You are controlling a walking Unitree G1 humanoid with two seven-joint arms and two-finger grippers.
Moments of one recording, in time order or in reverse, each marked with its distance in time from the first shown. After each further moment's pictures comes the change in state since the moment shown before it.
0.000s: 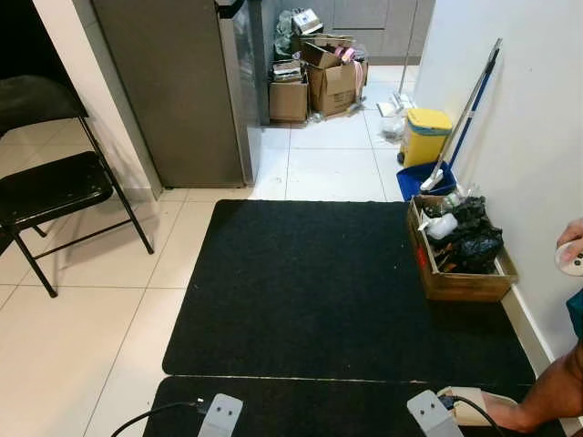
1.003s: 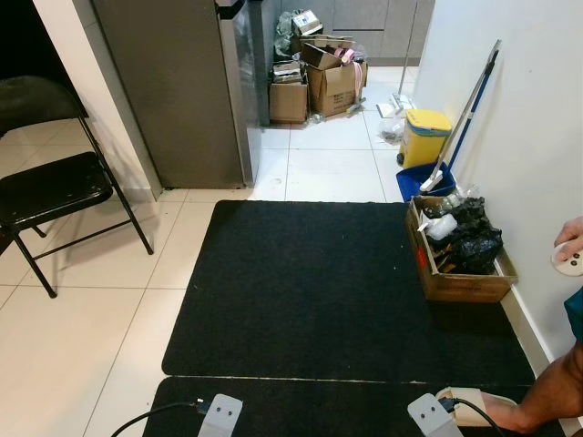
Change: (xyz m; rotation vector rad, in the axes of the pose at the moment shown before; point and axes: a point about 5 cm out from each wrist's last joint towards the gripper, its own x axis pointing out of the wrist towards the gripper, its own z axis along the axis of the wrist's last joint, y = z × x) left arm 0.000 0.000 0.000 -0.002 0.000 -0.001; right arm 0.000 -0.001 -0.002 -0.026 0.016 -0.004
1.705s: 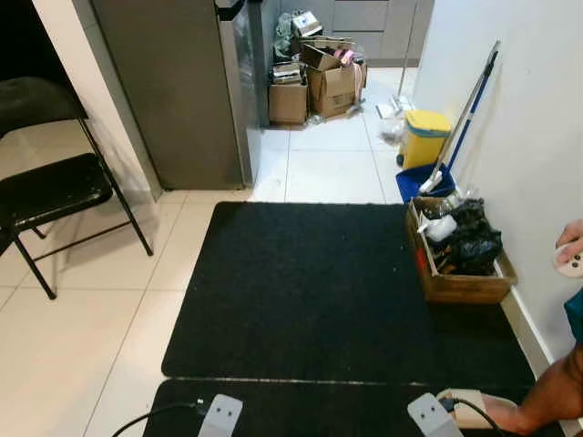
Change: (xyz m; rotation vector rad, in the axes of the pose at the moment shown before) left arm 0.000 -0.002 -0.003 -0.002 0.012 -0.029; right arm 0.000 0.000 0.000 0.001 0.002 0.001
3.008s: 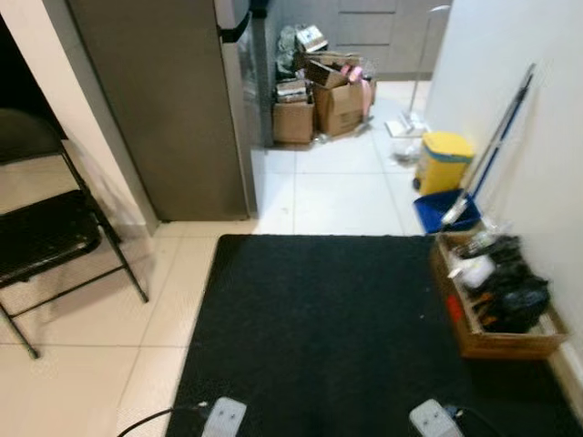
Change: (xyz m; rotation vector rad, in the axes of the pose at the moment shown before) left arm 0.001 -0.002 0.005 0.005 -0.016 -0.012; right arm -0.001 0.000 -0.010 0.005 0.028 0.001
